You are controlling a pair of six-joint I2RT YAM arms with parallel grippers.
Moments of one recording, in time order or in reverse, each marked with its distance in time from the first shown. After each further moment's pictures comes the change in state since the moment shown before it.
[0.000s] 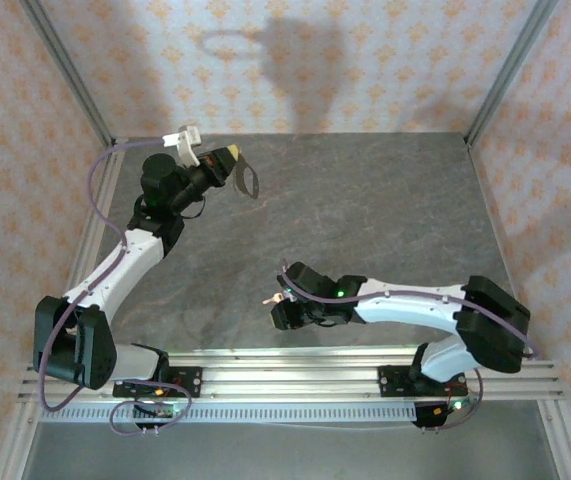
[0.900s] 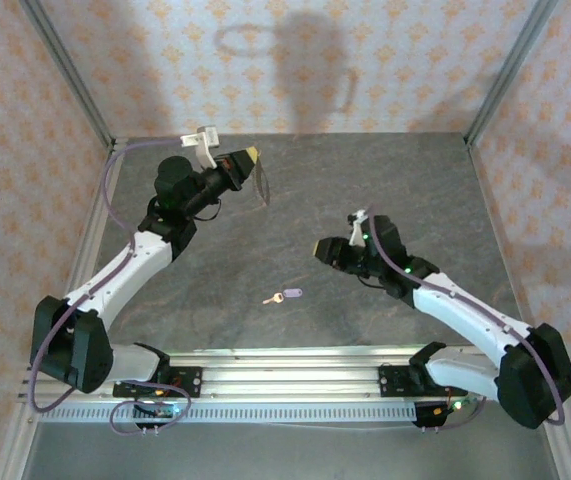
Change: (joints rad) left arm -0.119 -0.013 0.023 0.003 -0.048 -0.011; right arm -0.496 -0.338 -0.154 0.193 -0.166 0.106
